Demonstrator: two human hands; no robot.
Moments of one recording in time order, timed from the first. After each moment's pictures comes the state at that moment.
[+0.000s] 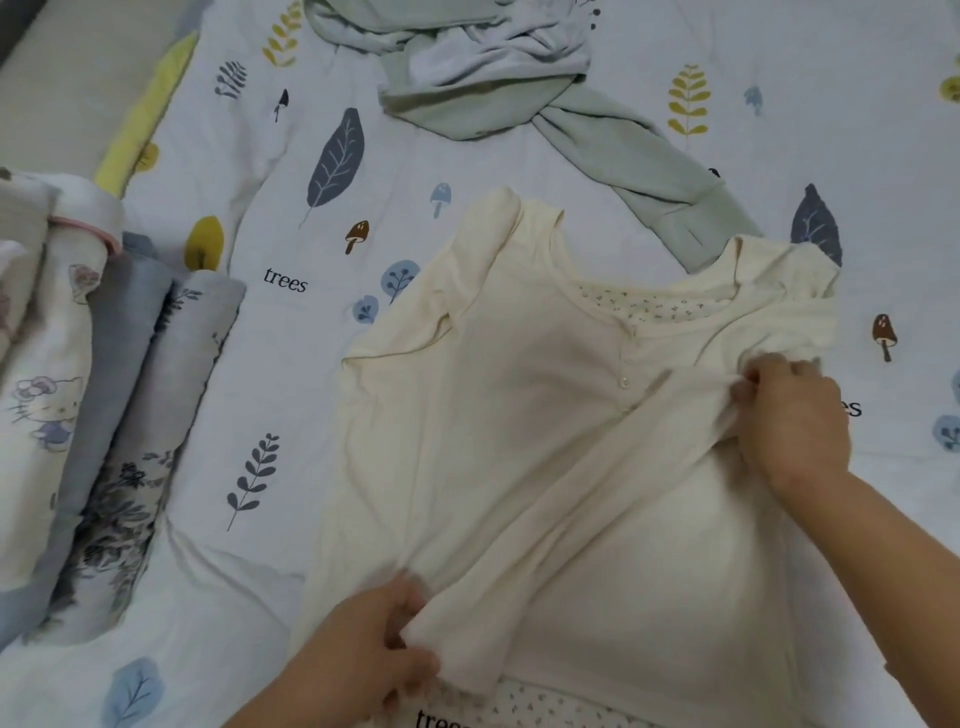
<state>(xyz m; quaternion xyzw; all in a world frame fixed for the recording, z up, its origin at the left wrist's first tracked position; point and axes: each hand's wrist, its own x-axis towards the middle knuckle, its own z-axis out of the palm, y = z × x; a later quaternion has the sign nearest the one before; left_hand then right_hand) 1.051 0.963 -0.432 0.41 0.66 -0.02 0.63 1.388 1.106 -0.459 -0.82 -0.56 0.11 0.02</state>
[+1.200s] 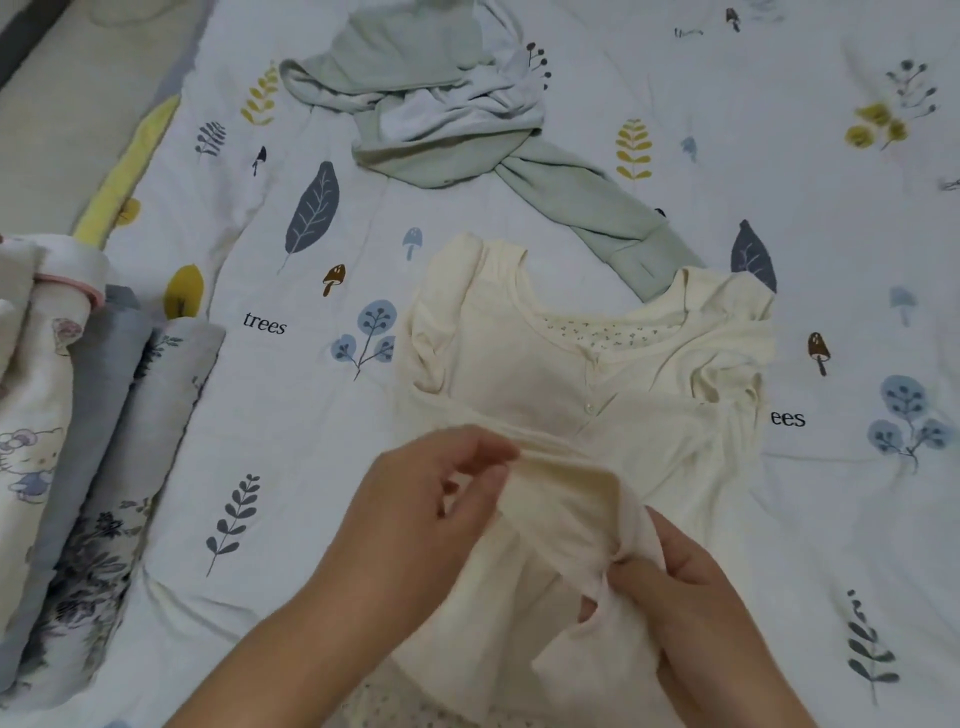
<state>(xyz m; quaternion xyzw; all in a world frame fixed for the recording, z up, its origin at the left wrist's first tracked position) 1.116 1.051 -0.338 0.61 0.60 0.24 0.45 1.301 0.997 -0.378 -0.63 -0.25 0.66 0.33</state>
